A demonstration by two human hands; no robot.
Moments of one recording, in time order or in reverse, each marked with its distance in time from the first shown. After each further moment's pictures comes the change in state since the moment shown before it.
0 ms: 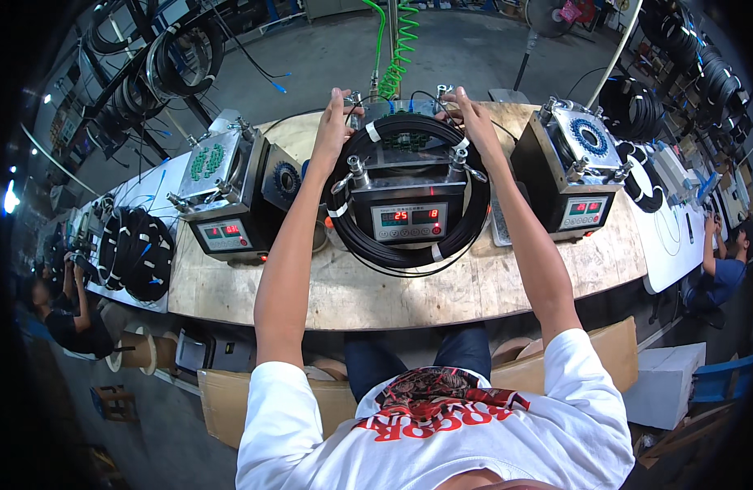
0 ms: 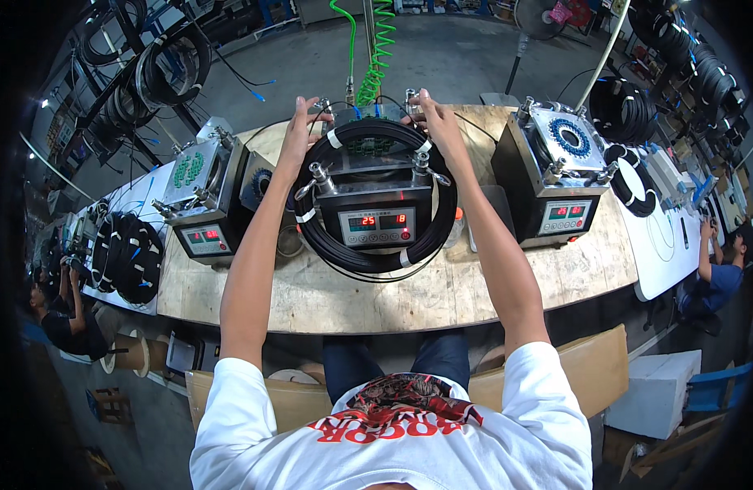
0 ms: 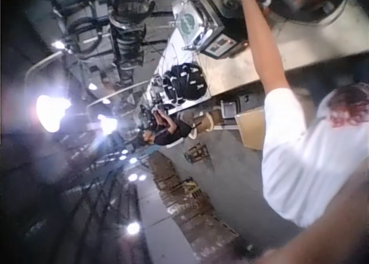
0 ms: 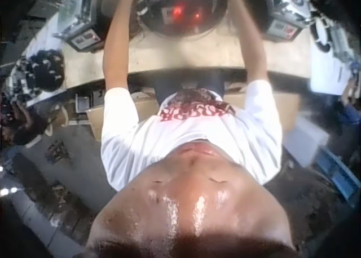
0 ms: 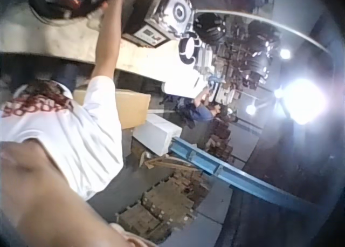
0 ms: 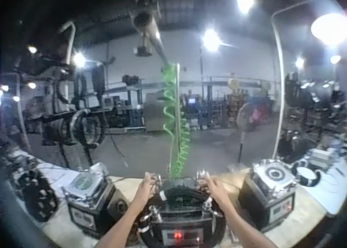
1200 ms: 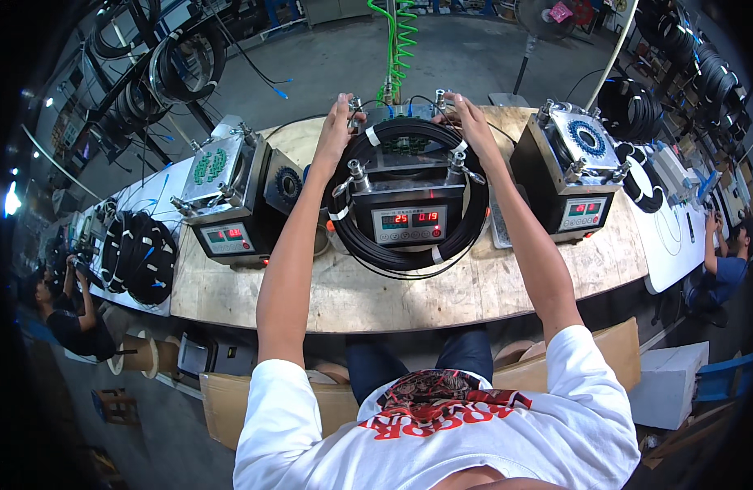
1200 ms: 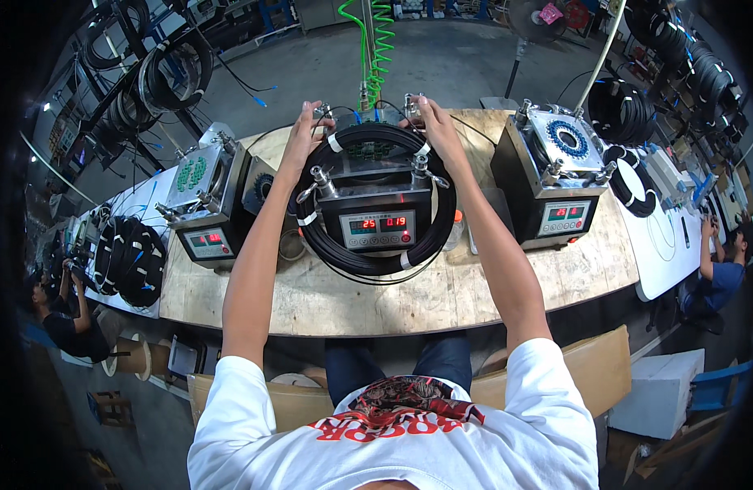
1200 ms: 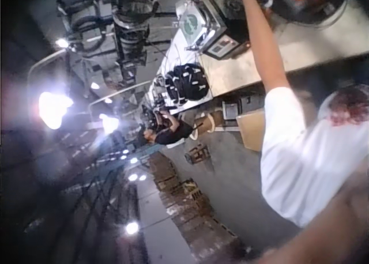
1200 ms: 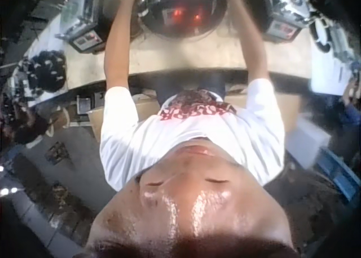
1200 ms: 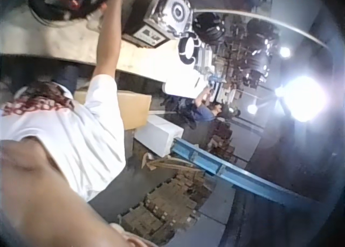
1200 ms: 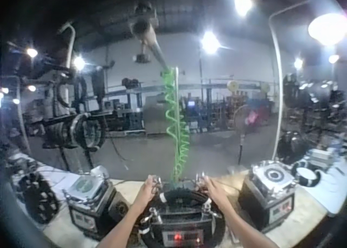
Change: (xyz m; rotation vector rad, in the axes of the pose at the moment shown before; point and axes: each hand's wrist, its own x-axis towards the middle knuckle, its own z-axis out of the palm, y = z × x) left_hand 0.002 -0.002 -0.003 0.042 -0.051 0.024; right_hand 0.004 0.008 0.003 0.117 -0.053 -0.087
